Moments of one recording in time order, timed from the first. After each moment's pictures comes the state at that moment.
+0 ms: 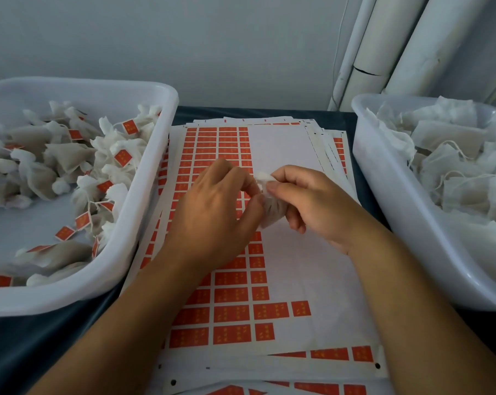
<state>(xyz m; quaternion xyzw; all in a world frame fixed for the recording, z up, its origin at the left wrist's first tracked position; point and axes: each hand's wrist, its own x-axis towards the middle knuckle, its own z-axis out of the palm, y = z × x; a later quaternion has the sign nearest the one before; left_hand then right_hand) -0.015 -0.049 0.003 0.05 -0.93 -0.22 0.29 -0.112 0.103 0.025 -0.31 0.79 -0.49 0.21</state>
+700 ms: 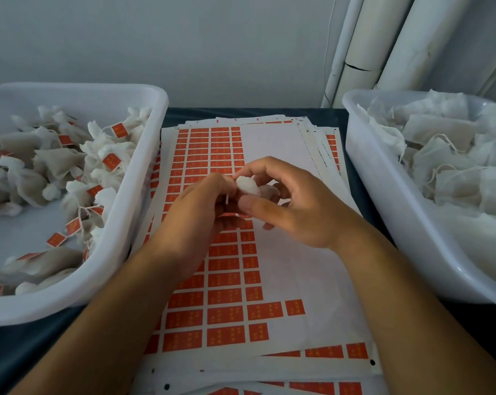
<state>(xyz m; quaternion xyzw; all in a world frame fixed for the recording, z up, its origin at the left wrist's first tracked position) -0.011 -0.051 0.016 0.19 -0.68 -0.70 0.07 -0.108 0.102 0.019 -0.43 0.76 -0.46 0.14</state>
